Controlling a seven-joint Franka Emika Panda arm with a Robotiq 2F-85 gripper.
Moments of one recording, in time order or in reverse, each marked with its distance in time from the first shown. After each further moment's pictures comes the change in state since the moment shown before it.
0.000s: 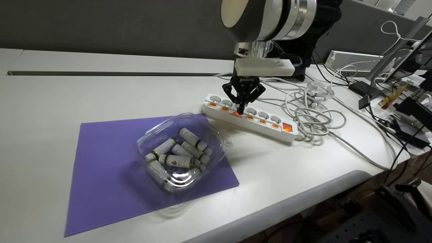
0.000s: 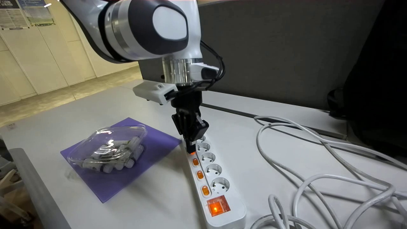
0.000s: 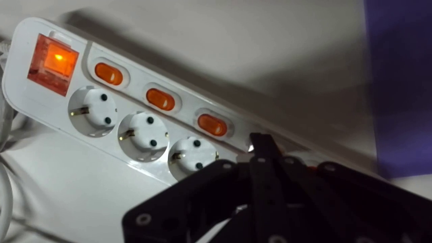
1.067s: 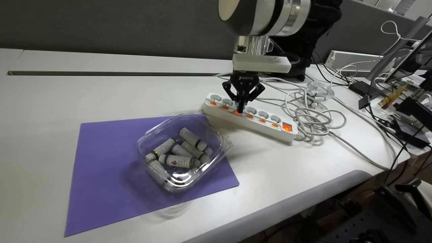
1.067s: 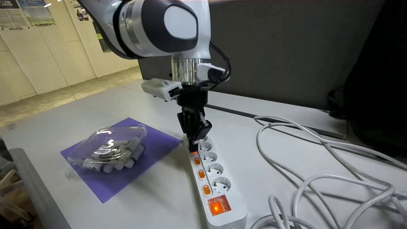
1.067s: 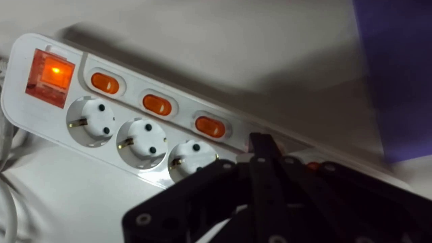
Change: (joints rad) arm 0.000 0.042 -0.014 0.081 0.066 -0.088 0.024
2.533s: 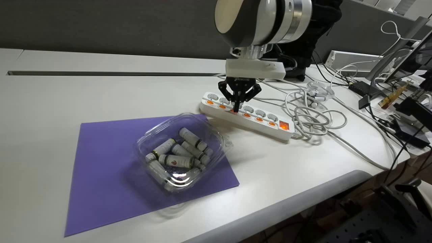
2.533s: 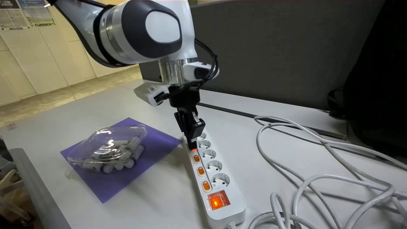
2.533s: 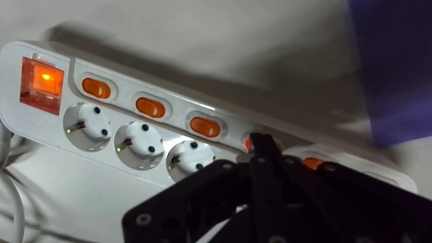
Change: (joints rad) arm 0.097 -0.036 -0.062 -0.101 -0.029 0.180 0.114
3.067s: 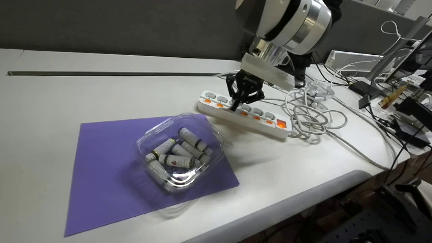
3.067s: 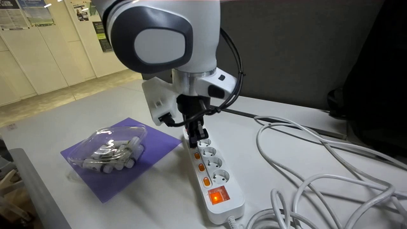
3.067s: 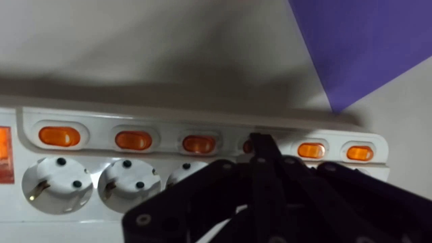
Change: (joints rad) arm -0.299 -0.020 0.225 -0.060 0.455 0.116 -0.334
